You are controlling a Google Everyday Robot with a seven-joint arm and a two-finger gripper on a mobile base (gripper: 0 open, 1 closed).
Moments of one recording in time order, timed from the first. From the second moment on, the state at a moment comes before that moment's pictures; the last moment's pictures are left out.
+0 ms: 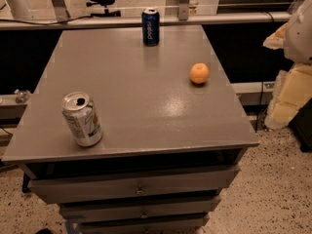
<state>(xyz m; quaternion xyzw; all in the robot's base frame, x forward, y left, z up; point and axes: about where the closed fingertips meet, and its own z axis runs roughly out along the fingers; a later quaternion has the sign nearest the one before) 0.438 -0.217 0.977 -0.60 0.78 -0.03 0.16</state>
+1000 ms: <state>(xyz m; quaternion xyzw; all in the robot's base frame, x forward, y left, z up) 0.472 -0.199 0.965 -0.61 0.77 -0.02 0.19</state>
